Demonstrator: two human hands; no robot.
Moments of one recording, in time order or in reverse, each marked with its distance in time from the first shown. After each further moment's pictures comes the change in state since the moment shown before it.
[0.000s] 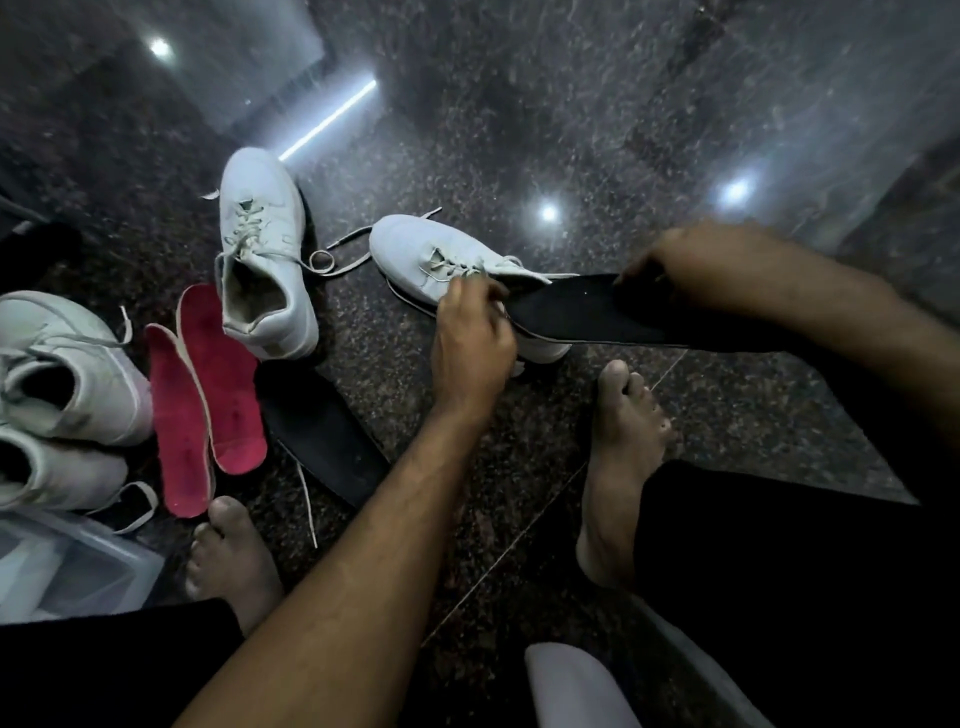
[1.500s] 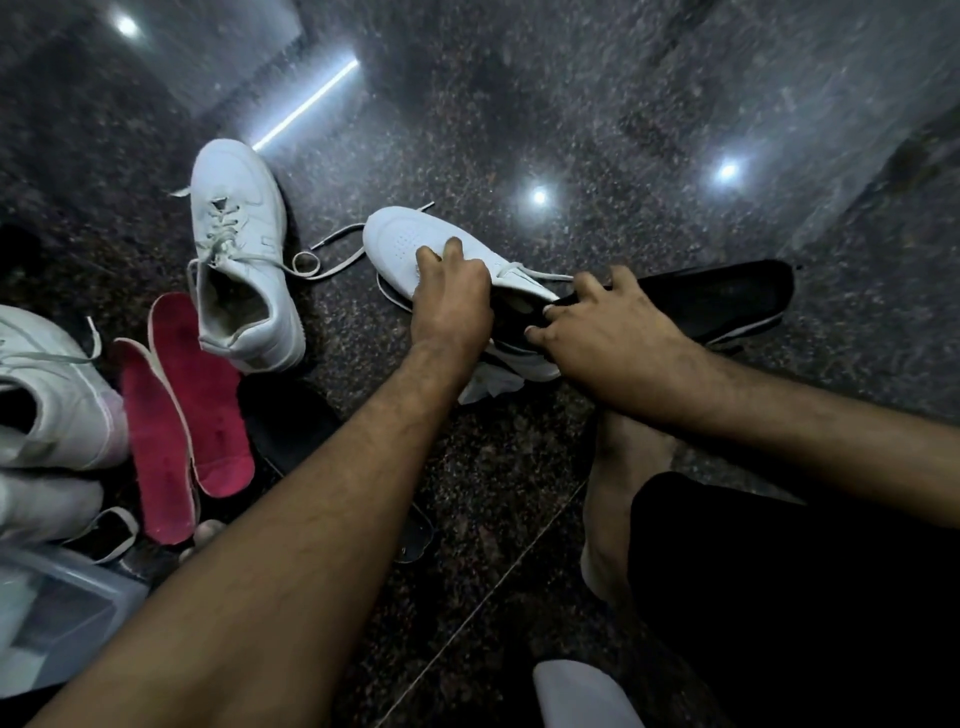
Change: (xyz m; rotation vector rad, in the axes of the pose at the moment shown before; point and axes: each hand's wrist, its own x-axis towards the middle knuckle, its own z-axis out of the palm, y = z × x) left_hand 0.071 -0.022 0.011 0.694 -0.326 0.104; right_hand 0.047 -0.052 0.082 -0.425 0.171 -0.234
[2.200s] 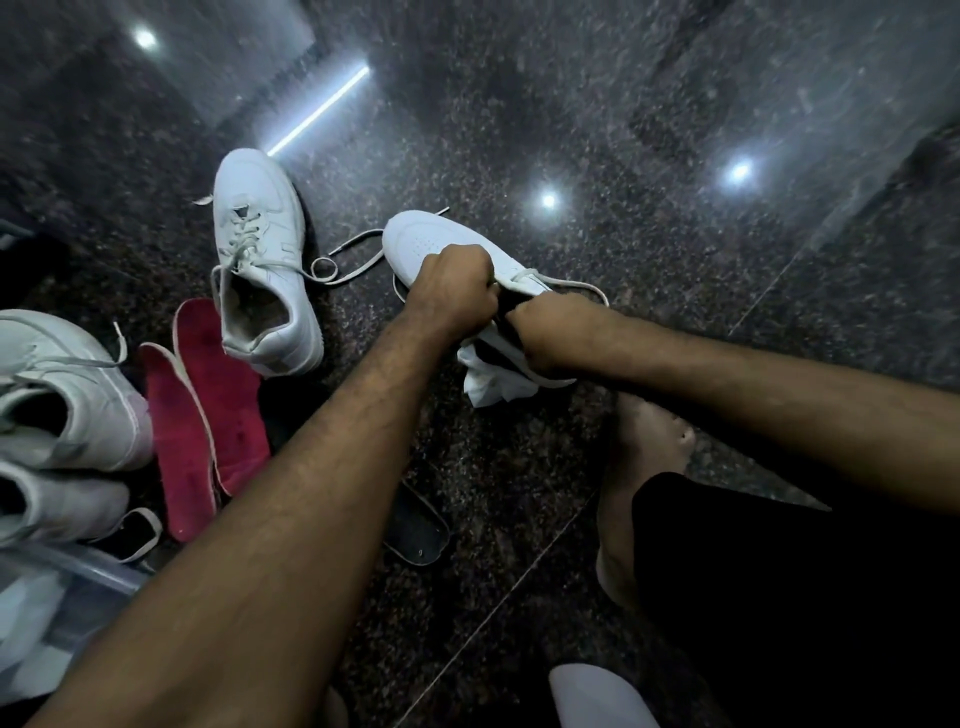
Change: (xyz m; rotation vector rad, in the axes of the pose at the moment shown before) left_hand 0.017 -0.023 -0.027 -0.166 -0.180 0.114; right_hand 0.058 -0.019 0.002 0.331 -0.116 0.037
